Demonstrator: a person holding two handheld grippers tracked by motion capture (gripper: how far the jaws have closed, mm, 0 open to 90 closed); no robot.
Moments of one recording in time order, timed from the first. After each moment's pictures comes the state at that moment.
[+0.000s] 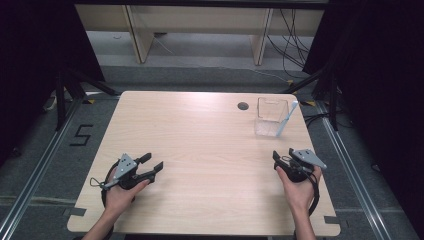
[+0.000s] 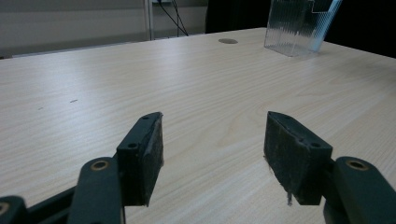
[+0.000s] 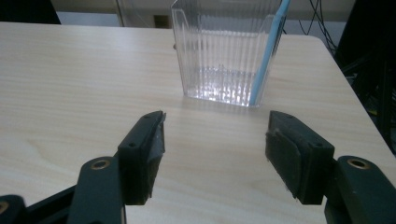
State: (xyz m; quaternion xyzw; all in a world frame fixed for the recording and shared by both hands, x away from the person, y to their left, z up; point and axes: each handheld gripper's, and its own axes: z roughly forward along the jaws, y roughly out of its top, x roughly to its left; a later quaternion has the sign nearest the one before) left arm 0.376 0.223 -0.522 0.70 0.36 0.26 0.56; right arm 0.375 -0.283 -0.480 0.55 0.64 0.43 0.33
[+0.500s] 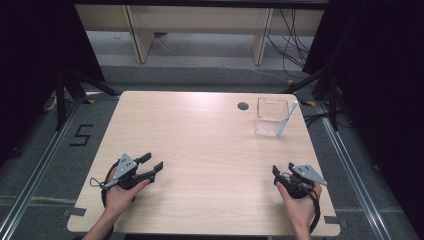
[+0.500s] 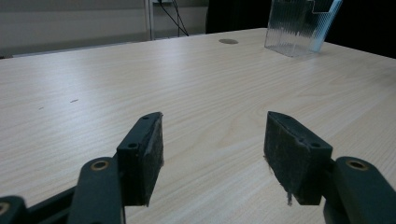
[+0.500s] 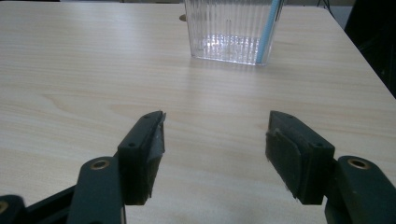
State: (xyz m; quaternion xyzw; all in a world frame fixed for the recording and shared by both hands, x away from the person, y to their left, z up) left arm 0.376 0.223 -0.522 0.70 0.35 0.27 0.56; right arm 0.342 -0.284 -0.504 0.55 0.64 0.43 0.32
